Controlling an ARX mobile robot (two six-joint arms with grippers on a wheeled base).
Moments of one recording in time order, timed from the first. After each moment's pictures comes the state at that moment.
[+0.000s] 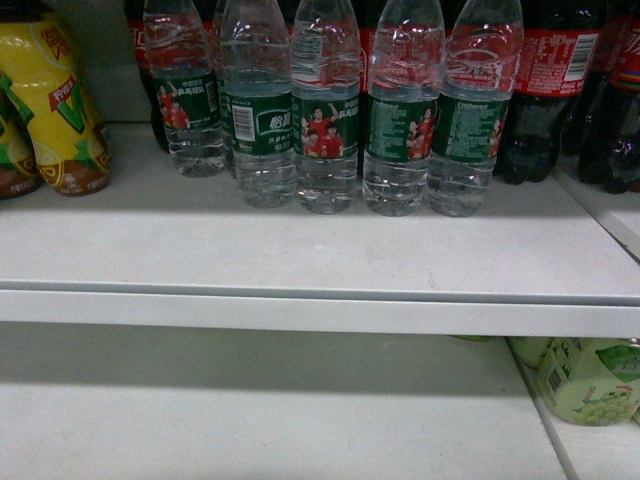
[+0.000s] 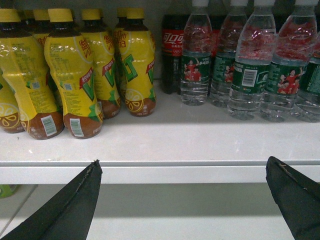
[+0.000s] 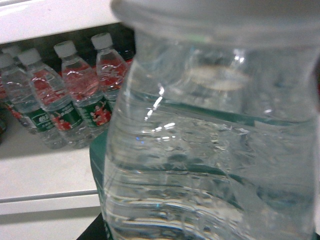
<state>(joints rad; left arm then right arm) 0.00 0.01 0.01 0.00 0.00 0.00 0.09 0.41 0.46 -0.18 0.07 0.21</state>
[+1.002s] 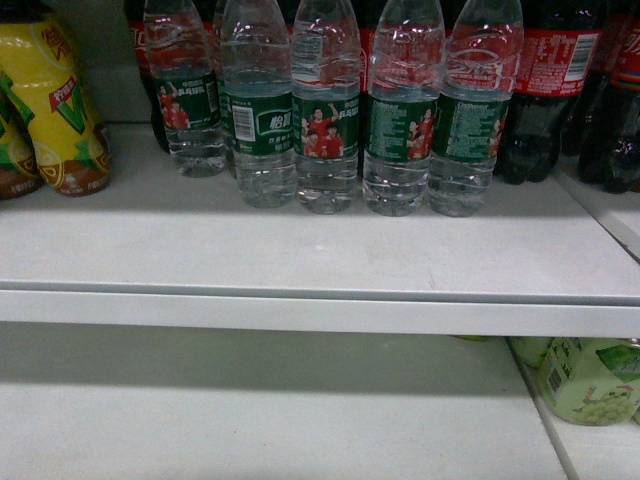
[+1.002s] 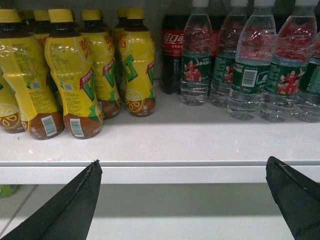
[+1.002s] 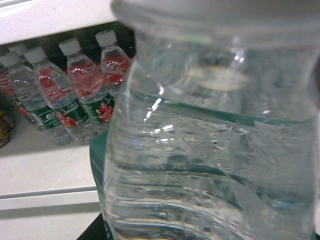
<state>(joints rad) 0.00 0.01 0.01 0.00 0.00 0.00 0.08 0.41 0.47 -0.20 0.02 0.22</state>
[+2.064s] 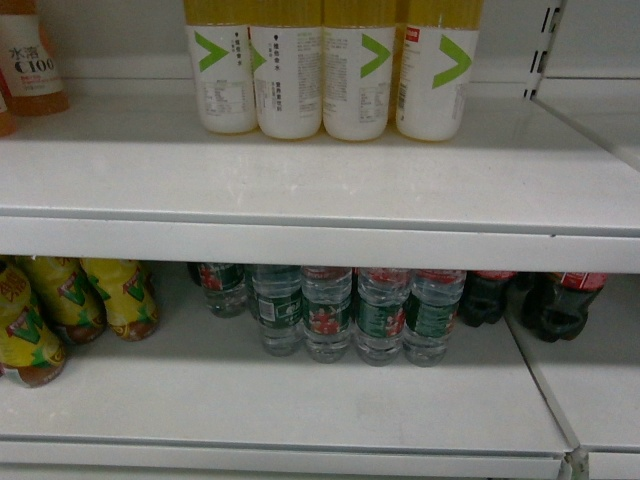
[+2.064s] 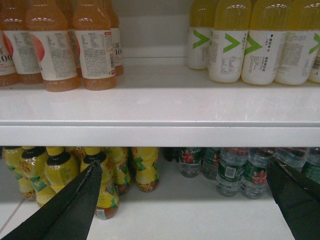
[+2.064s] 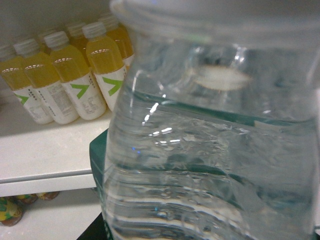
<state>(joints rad) 0.00 0.01 0.01 0.00 0.00 0.00 0.08 0.41 0.48 -0.20 0.02 0.23</state>
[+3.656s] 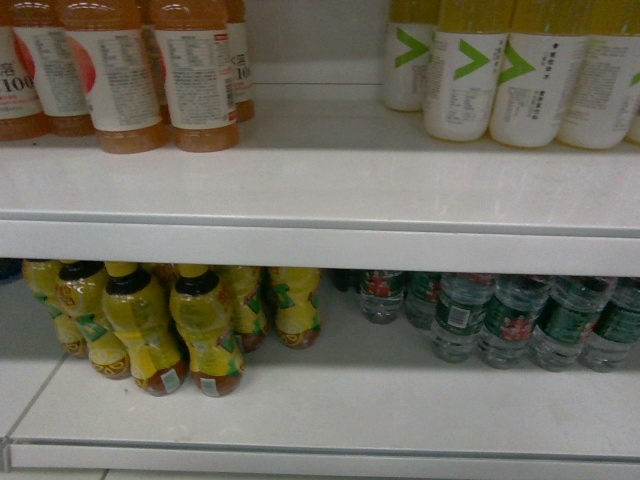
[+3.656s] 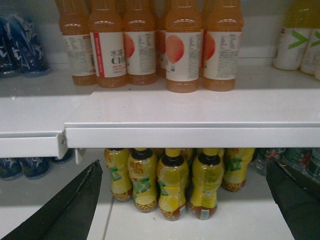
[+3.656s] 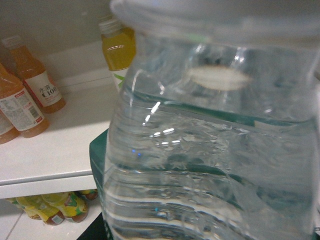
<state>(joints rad) 0.00 0.01 0.01 0.00 0.00 0.00 0.07 0.41 0.48 -0.20 0.02 0.23</state>
